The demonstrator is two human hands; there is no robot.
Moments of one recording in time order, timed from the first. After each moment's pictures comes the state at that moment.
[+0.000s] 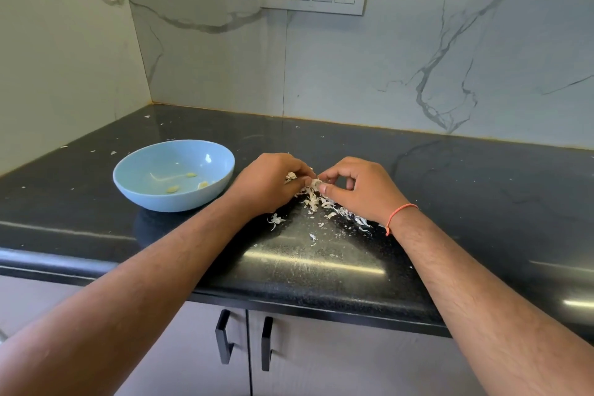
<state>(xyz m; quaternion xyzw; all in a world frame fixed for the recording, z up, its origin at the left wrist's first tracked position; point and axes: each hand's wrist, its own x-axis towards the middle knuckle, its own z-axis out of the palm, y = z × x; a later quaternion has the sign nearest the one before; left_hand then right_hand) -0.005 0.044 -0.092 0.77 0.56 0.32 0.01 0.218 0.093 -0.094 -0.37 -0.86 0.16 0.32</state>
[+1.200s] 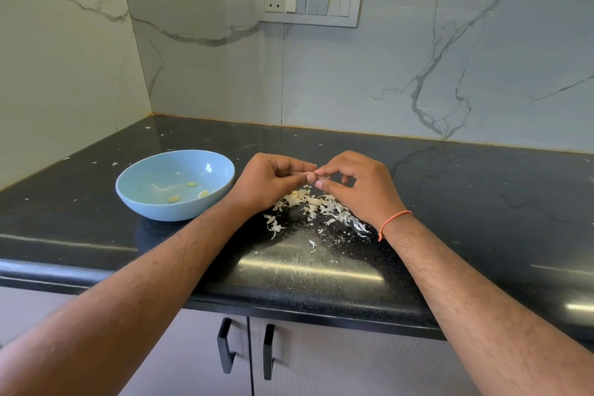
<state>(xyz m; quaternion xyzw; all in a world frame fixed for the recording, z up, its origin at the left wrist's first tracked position) -0.008 0.045 -0.093 0.69 0.45 0.52 0.24 0.212 0.084 -0.084 -0.30 -0.84 0.13 0.44</state>
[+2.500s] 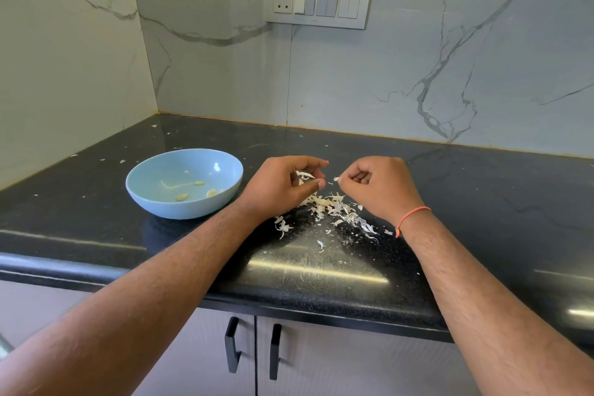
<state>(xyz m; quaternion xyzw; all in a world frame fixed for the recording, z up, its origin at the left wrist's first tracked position) -0.002 0.041 -0.092 0.74 0.49 0.45 0.11 0.219 0.079 -0.069 -0.43 -0.81 0.09 0.40</state>
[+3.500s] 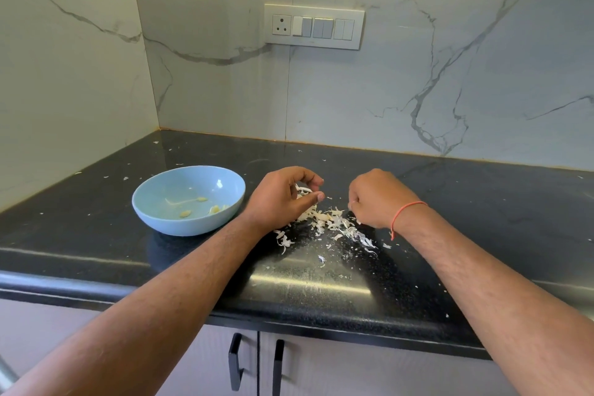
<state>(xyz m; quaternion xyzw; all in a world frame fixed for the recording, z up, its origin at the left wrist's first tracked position) -0.004 0.047 -0.093 0.72 0.50 0.47 0.10 0.216 0.091 -0.041 -0.50 -0.86 -0.09 0.06</state>
